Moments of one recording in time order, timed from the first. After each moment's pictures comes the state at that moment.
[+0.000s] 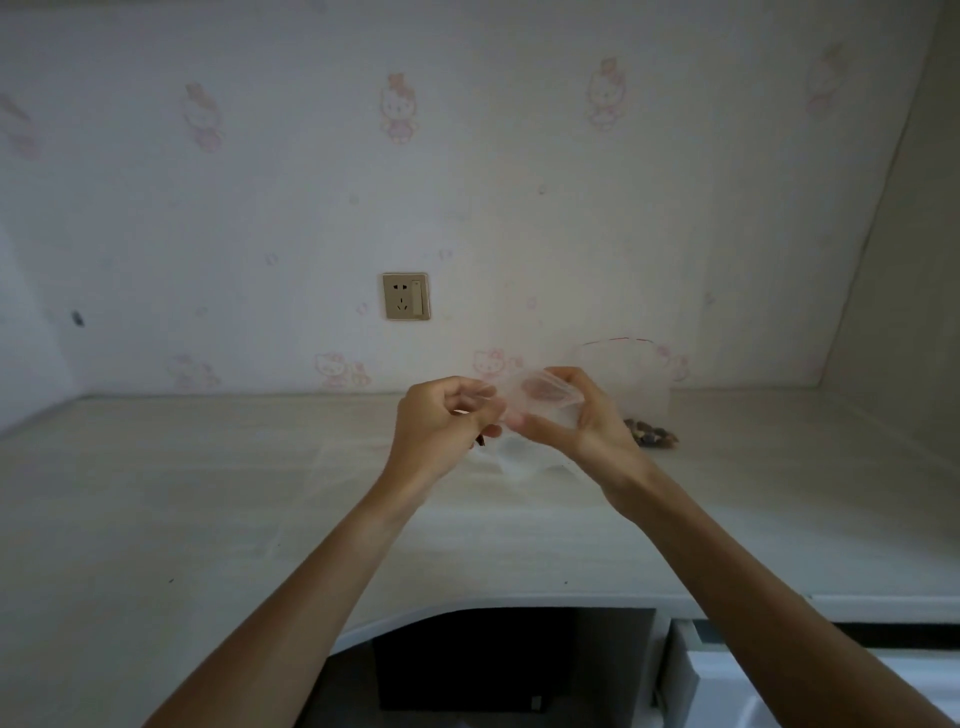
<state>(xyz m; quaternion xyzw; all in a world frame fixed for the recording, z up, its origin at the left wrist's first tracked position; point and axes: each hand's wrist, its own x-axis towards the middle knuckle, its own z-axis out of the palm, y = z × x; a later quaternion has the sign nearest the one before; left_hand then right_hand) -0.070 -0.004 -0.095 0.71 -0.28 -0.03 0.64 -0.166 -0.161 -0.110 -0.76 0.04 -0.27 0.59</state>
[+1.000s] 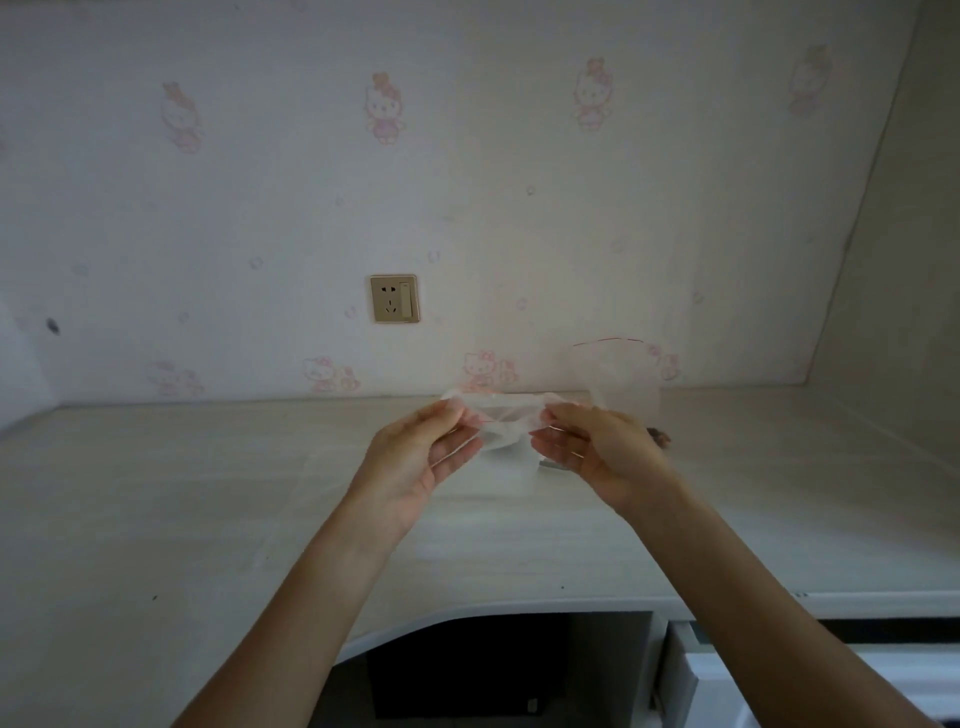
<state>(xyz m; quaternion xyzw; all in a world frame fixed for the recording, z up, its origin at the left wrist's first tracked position) -0.058 0.011 -0.114 0.48 -0.15 -0.25 0.83 -0.166 -0.173 -0.110 -0.48 0.15 -0.21 0.84</state>
